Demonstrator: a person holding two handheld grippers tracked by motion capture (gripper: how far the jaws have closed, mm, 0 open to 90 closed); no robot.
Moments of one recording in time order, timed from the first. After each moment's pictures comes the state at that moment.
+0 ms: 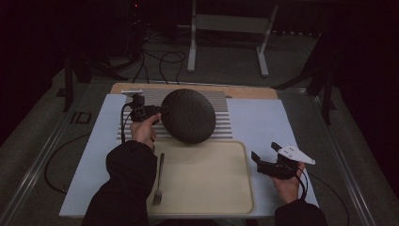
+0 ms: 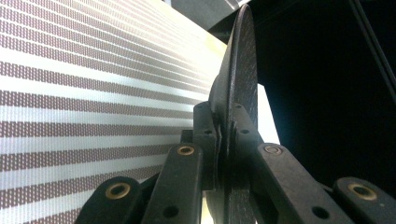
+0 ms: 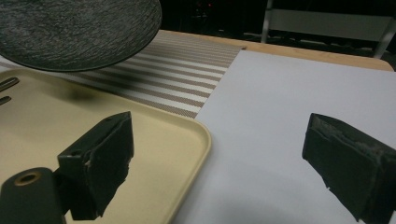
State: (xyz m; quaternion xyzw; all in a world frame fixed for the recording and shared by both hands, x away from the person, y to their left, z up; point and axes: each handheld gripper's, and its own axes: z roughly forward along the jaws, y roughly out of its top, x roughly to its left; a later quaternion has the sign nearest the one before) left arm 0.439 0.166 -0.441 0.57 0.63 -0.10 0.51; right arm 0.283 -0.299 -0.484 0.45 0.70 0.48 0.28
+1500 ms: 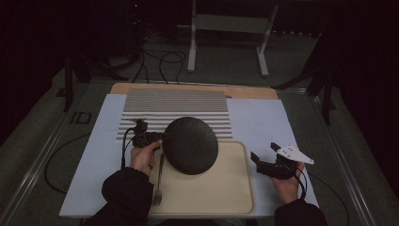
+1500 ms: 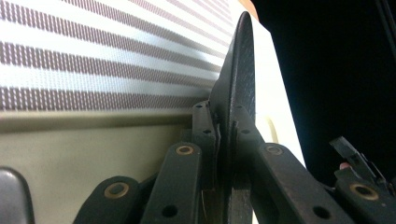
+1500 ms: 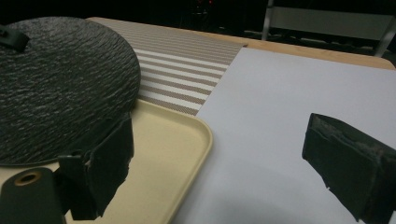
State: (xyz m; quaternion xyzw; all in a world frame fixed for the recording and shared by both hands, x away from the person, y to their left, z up) left arm 0.386 0.163 -0.499 0.60 0.62 -0.15 0.49; right arm 0.283 -0.297 -0.485 0.45 0.70 0.48 0.28
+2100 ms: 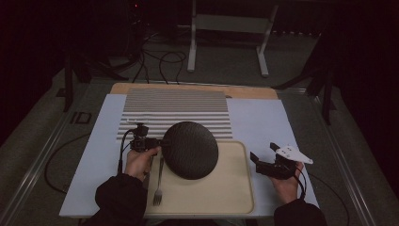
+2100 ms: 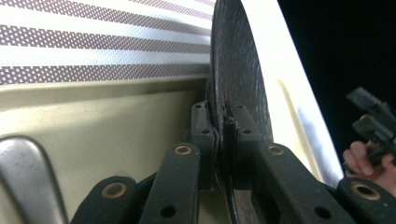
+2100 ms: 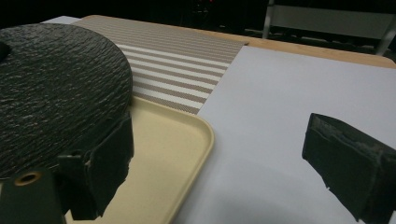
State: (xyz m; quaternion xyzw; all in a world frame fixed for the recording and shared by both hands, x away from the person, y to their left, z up) left arm 0.371 0.166 -0.494 0.68 0.56 -0.13 0.46; right arm 0.283 -0.295 -0.486 0.45 0.71 0.48 0.28
